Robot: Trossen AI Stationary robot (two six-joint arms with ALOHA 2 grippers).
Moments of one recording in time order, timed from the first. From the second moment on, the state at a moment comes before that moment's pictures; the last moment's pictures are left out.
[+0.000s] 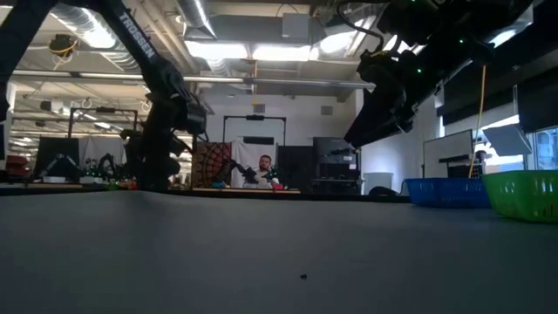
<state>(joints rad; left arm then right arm) 0.99 1.84 1.15 -0.86 -0.56 -0.07 -0.05 1.35 0.69 -0.05 0.27 0.34</state>
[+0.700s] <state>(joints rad) 1.04 1.89 1.15 -0.85 -0.55 0.00 -0.05 1.35 0.69 -0.05 0.27 0.34</state>
